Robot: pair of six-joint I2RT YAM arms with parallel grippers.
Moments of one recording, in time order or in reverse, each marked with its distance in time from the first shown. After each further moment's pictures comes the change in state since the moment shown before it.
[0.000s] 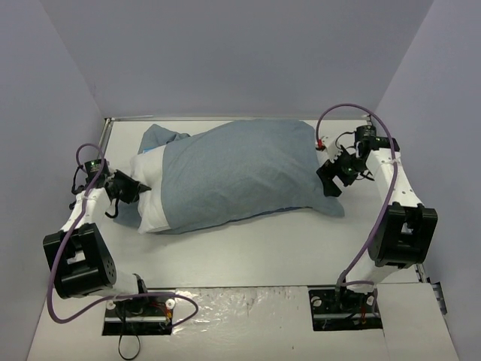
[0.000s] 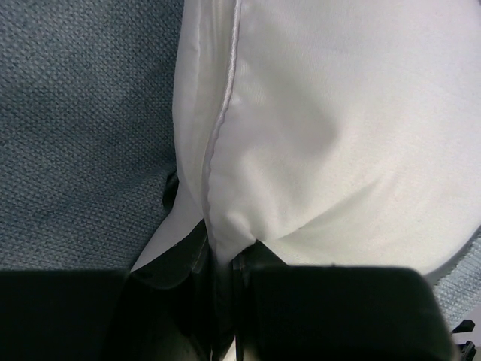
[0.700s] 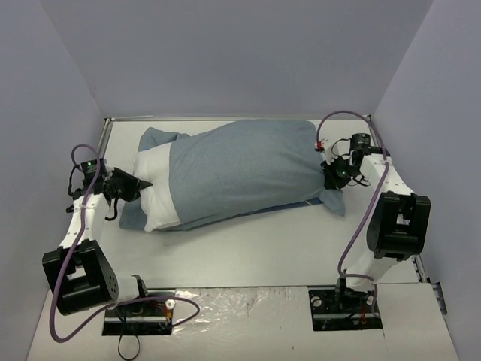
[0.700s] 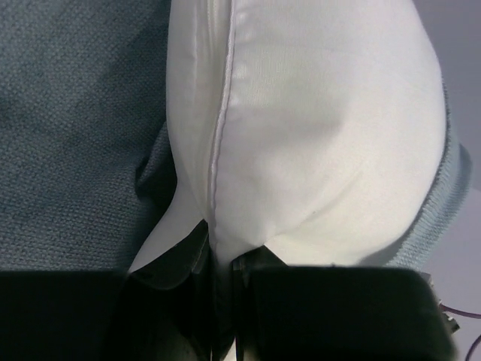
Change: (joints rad) left arm 0.000 -0.100 -0.010 -0.014 0.044 -0.076; right arm -0.012 0.092 -0.128 0.273 -0.029 0.105
